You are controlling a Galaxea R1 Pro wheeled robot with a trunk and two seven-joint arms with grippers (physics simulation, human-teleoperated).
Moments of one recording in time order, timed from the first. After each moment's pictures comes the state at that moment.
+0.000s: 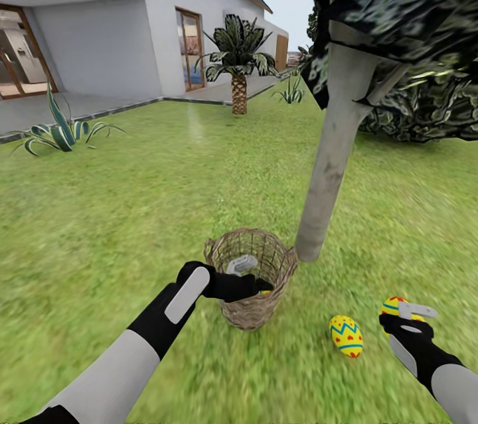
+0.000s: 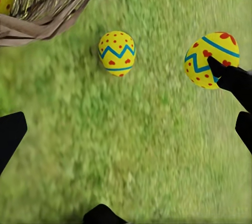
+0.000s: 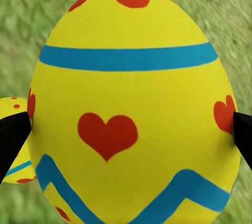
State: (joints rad) left arm -0.74 -0.11 -0.47 -0.96 1.03 0.91 0.16; right arm -0.70 -0.33 0.27 -0.28 -0.43 0.03 -0.34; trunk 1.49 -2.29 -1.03
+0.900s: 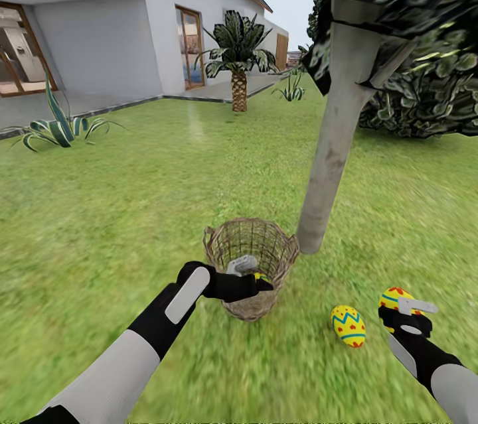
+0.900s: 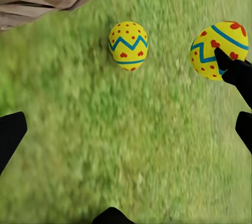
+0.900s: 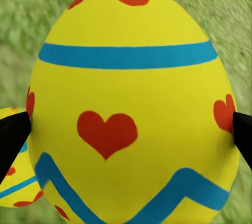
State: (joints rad) left arm -0.74 -0.11 -0.47 -0.96 1.03 0.91 0.16; right arm -0.70 -0.33 0.28 -0.29 -0.43 -0.08 -0.35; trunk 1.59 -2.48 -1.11
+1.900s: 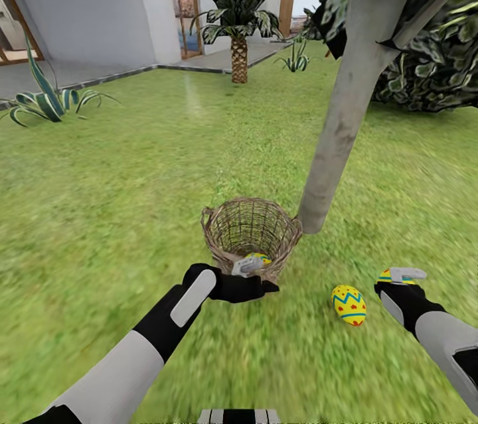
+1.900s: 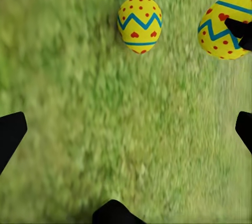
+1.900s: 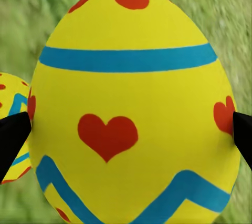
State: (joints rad) left arm -0.74 -0.13 -0.52 -0.96 1.03 0.87 0.16; right arm -0.94 -0.31 0.28 -0.16 -0.30 0.19 -0.33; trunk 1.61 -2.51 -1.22
